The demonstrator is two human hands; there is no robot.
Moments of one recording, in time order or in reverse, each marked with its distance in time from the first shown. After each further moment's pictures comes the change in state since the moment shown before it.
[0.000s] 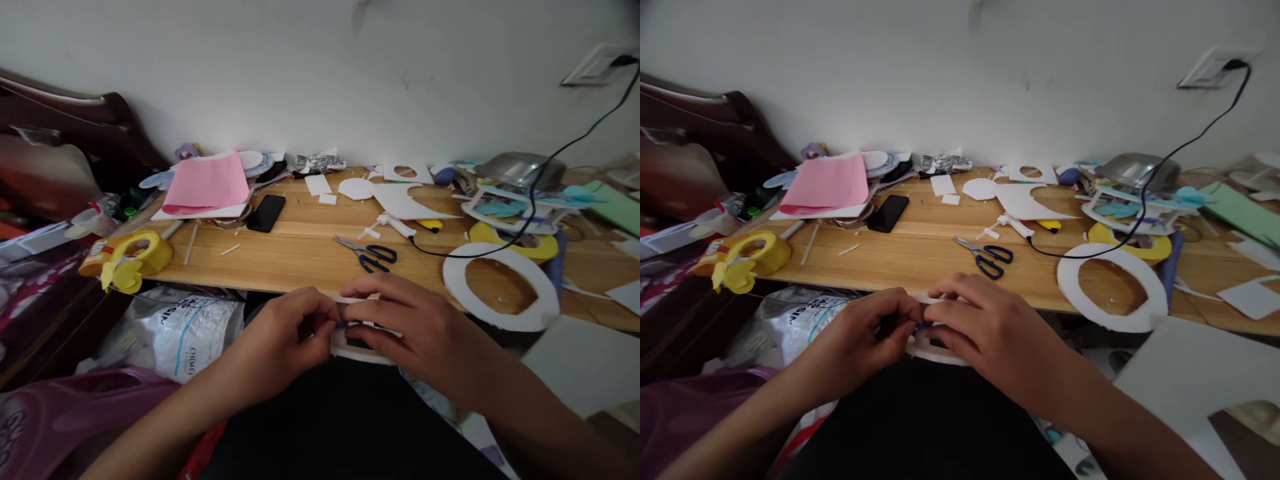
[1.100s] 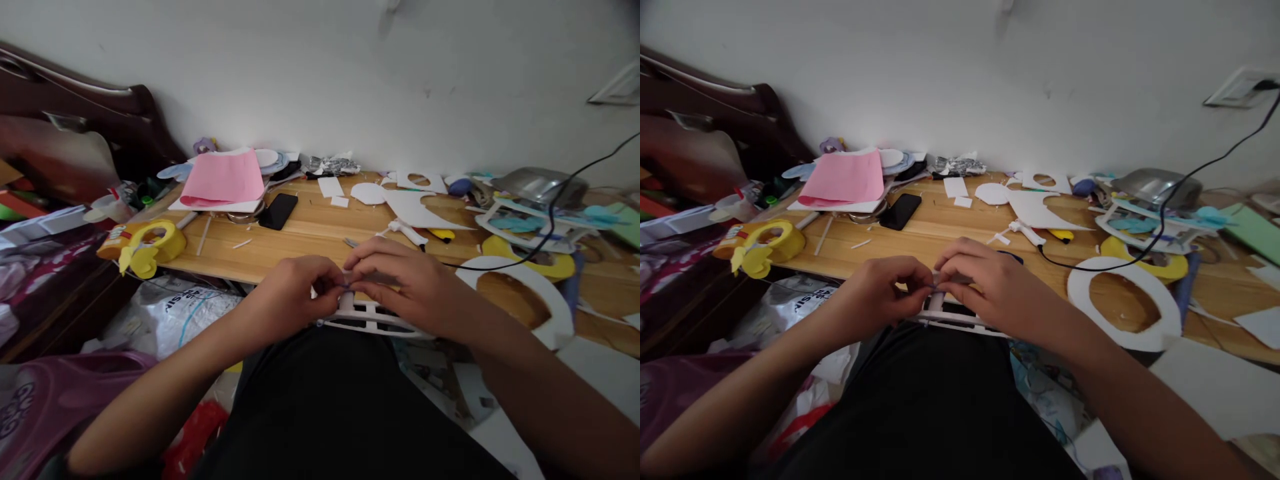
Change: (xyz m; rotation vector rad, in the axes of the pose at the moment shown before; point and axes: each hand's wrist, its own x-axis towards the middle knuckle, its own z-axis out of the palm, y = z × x) left_hand 0.028 -0.011 -0.021 0.015 0.036 0.041; right_hand 0.044 0.030 -0.006 0.023 -0.066 -0.097
